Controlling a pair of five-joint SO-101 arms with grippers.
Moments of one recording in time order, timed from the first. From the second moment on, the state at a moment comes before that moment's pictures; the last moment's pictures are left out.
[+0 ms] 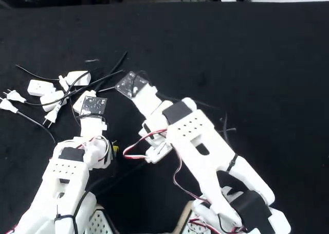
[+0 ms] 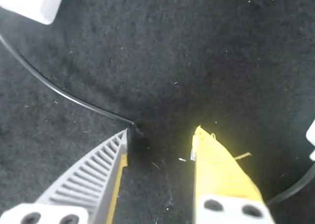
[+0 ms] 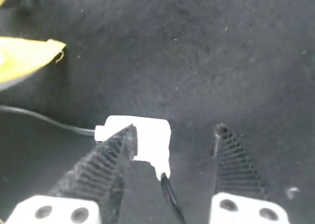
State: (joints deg) left arm 2.1 -51.2 80.1 42.5 -3.0; right arm -32.7 -19.3 35.7 67.5 17.0
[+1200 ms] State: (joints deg) left arm -20.5 -51.2 78.4 45.6 -1.0; right arm -35.9 -19.2 38.0 77.6 61.3
